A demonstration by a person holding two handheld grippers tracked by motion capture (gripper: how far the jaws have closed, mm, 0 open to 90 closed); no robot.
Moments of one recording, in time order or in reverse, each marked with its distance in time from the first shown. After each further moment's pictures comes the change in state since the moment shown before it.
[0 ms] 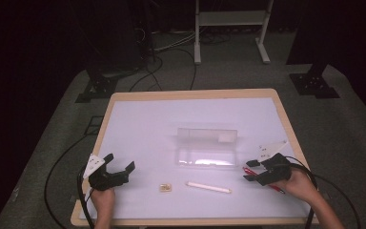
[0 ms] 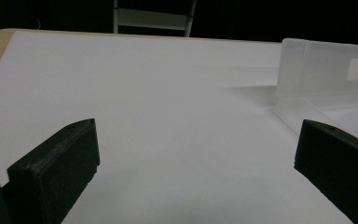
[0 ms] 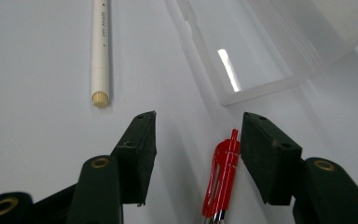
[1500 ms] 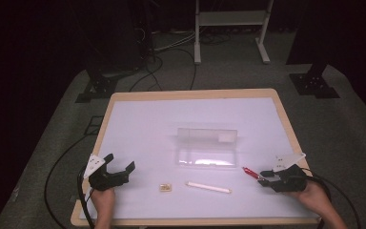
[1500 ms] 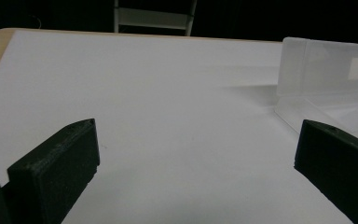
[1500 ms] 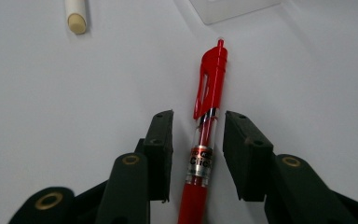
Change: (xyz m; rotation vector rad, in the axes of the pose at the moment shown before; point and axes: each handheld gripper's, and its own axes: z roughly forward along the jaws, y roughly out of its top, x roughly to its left) left arm 0.000 0.000 0.000 0.004 0.003 0.002; right arm 0.004 -0.054 -0.012 0.010 -0.084 0.051
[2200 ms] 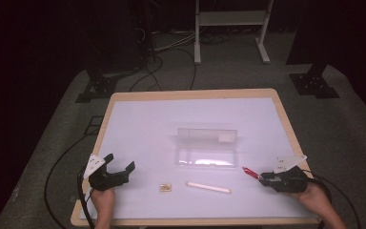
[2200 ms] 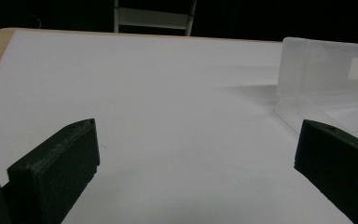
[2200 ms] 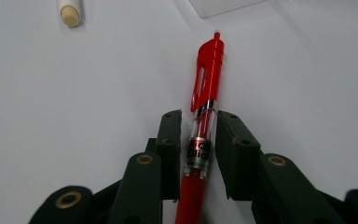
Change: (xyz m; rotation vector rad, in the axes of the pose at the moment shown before) left arm 0.000 0.000 0.000 -0.003 -0.001 -0.003; right arm 0.002 -0.004 0.000 -0.002 -0.023 -0.003
